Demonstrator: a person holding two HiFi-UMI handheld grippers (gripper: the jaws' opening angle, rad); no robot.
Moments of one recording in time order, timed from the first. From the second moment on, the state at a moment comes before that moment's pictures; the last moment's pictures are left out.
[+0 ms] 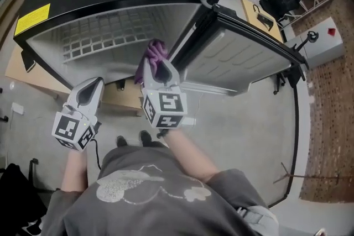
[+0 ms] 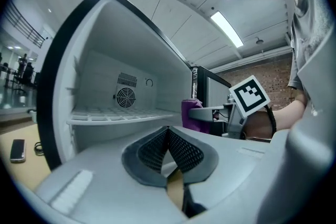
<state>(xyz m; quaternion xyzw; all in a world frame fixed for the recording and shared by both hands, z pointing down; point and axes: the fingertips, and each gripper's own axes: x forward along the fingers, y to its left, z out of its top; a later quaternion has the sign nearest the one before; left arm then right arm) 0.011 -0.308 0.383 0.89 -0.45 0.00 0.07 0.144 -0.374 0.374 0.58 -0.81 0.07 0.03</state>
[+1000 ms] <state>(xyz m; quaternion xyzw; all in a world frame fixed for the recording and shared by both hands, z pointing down) -0.125 -0.265 0.436 0.80 -0.59 0.04 0.10 -0.137 -0.431 0.511 0.27 -0.94 0.17 0.14</state>
